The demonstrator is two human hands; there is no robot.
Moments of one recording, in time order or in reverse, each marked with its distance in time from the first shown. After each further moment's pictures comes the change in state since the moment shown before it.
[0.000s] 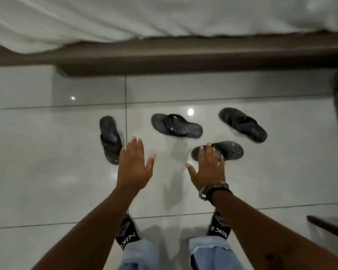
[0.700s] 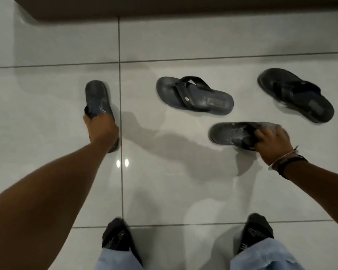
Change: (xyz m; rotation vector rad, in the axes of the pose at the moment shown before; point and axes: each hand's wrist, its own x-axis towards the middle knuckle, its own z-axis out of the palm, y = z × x) left_hand 0.144 -0.167 0.177 0.255 -0.005 -0.387; right_hand 0.158 0.159 0.139 -0.716 0.189 -0.465
